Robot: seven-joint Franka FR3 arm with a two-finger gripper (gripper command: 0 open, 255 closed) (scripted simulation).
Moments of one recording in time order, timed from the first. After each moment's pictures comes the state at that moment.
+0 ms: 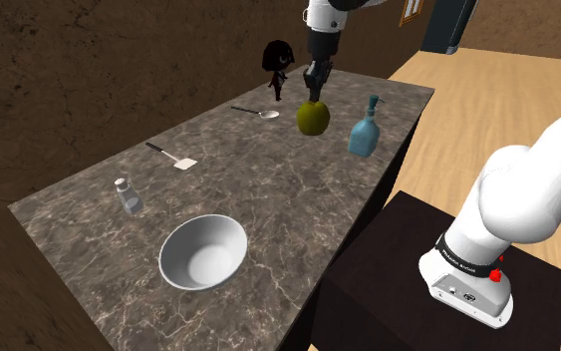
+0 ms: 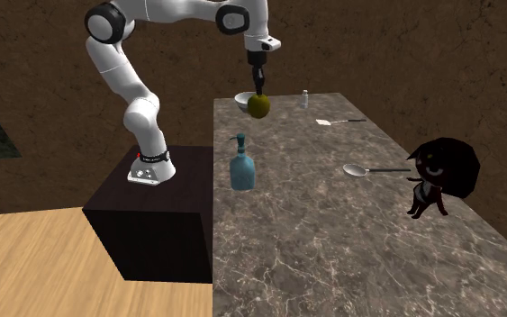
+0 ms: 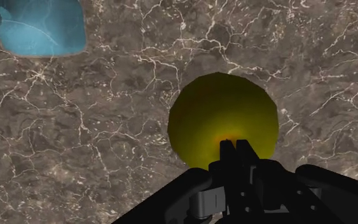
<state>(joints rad) 0.17 -0.29 -0.06 -2.05 0.01 1.82 -0.11</state>
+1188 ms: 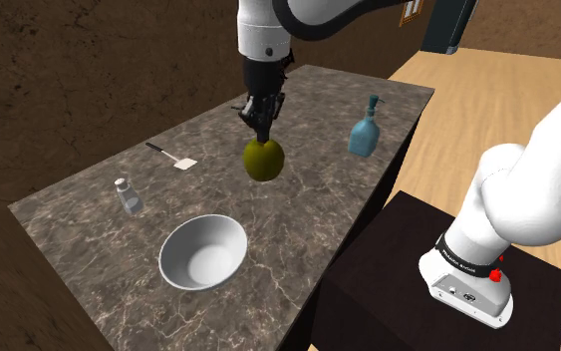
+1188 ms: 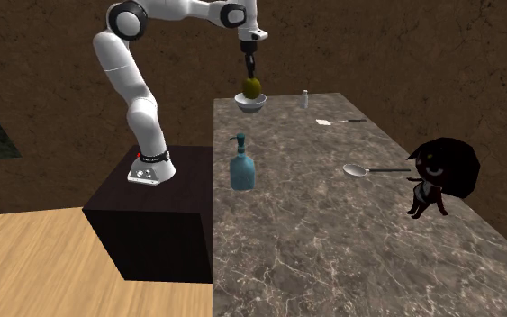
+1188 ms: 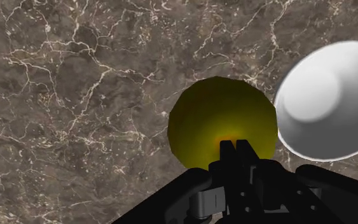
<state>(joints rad) 0.33 -0.18 0.23 -1.96 0.04 1.85 0.33</state>
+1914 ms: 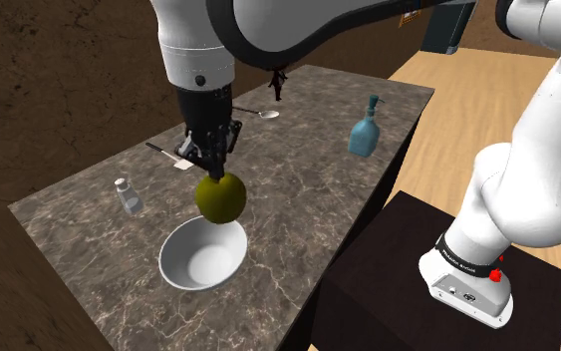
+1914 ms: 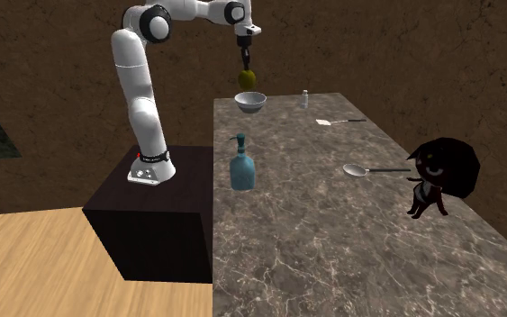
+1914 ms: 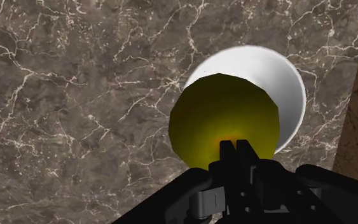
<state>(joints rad) 0.45 0.04 0.38 -1.71 -0.04 1.82 0.62</state>
